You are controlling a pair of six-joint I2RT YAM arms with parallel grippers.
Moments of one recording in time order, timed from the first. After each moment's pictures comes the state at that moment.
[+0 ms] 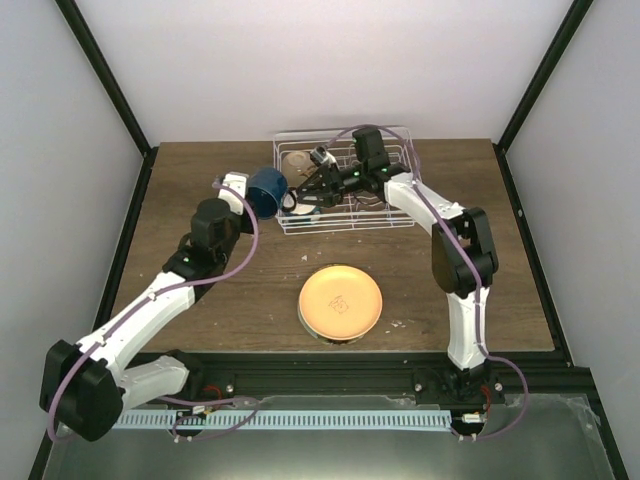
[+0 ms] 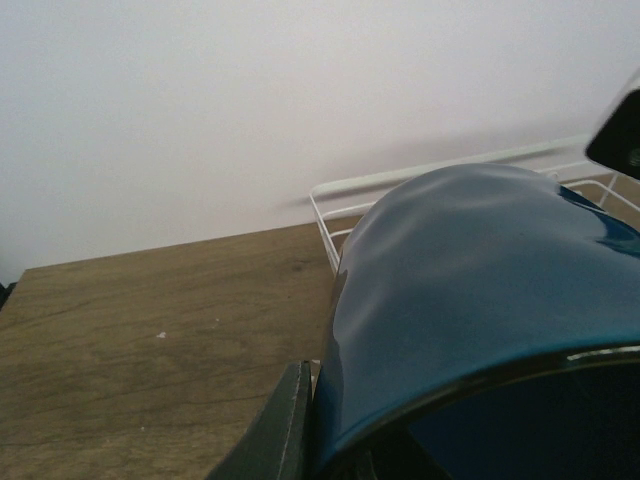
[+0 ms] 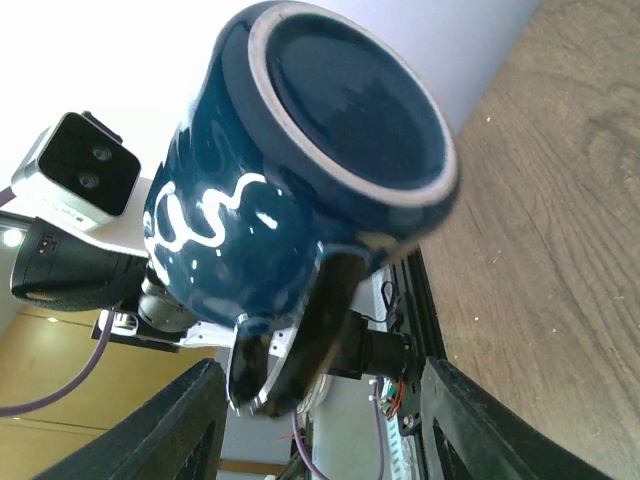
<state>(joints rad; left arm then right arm) -0.48 1.10 0.79 0.08 -0.32 -0.03 0.43 2.05 1.69 -0.20 -1.43 0.65</state>
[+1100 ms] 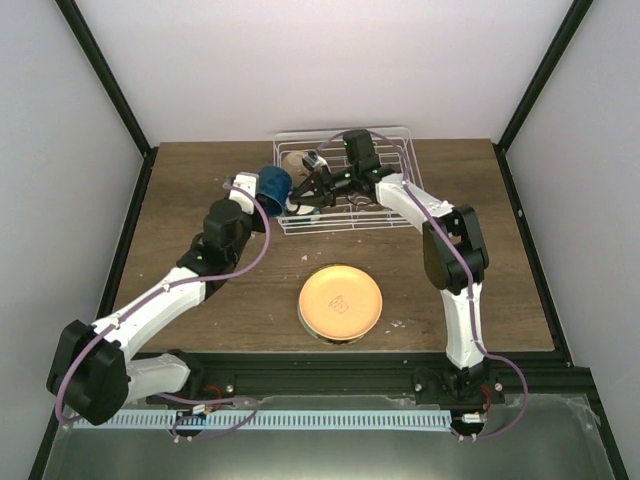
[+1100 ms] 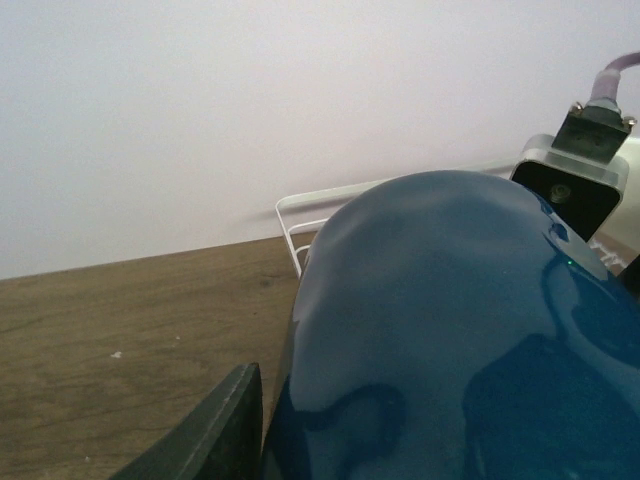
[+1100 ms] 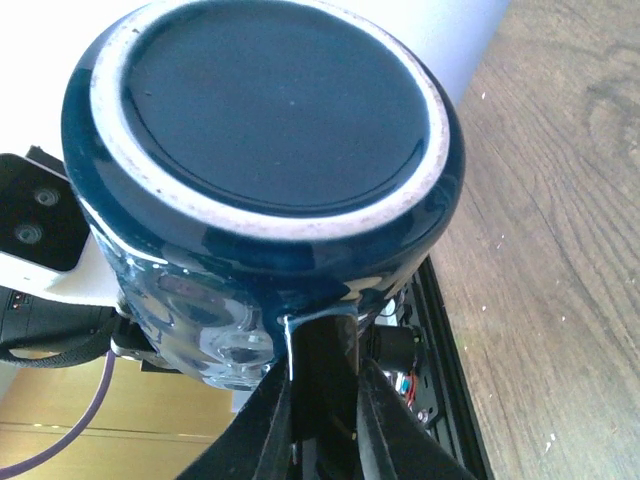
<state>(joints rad) -0.53 1.20 0.77 0.23 -0.32 -0.05 0.47 2.12 1.74 -0.19 -1.42 0.73</state>
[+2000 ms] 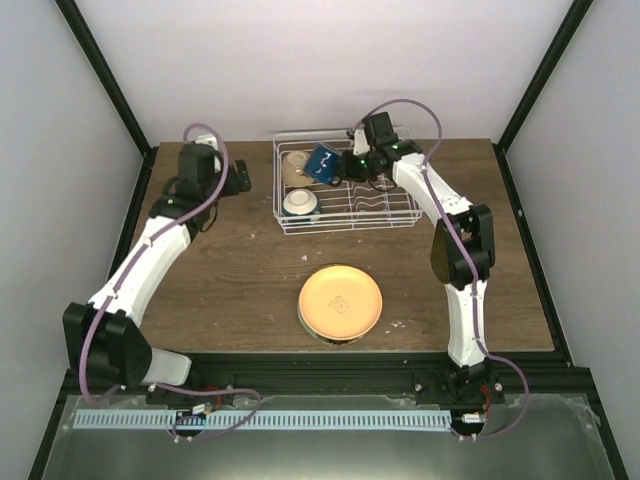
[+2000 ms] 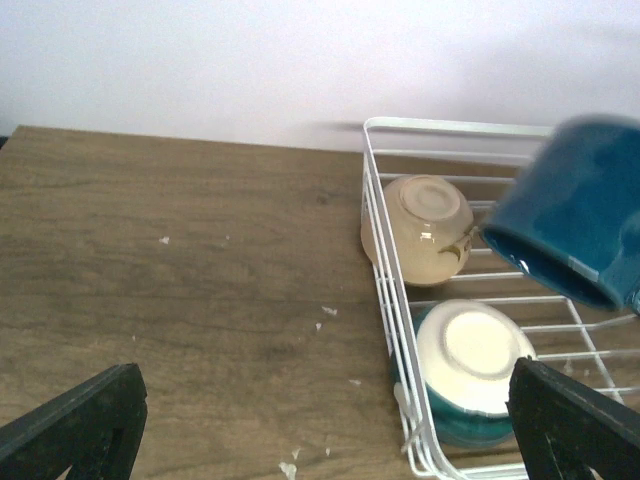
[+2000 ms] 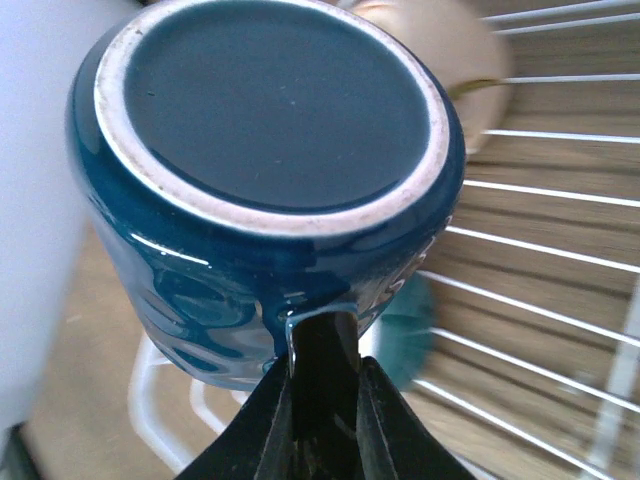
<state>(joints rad) -0.28 1.36 1.19 -0.33 -0.17 -0.29 0.37 2.14 1.96 -0.65 -0.45 0.35</state>
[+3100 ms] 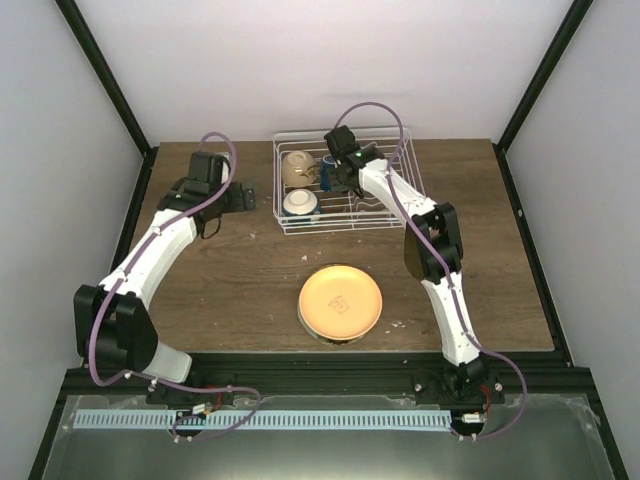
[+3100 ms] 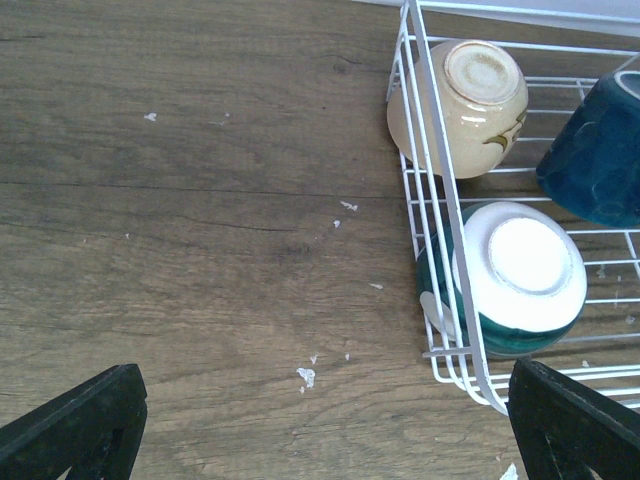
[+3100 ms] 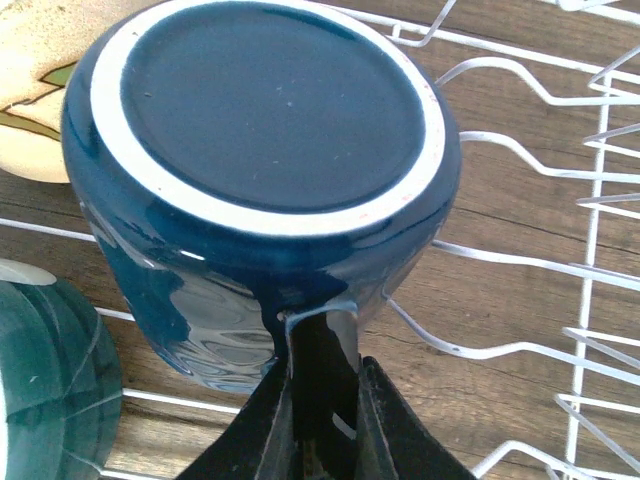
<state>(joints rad) -0.24 1.46 1.24 -0.55 -0.06 -0.27 0.51 2.34 2.17 -0.81 0.23 0.15</state>
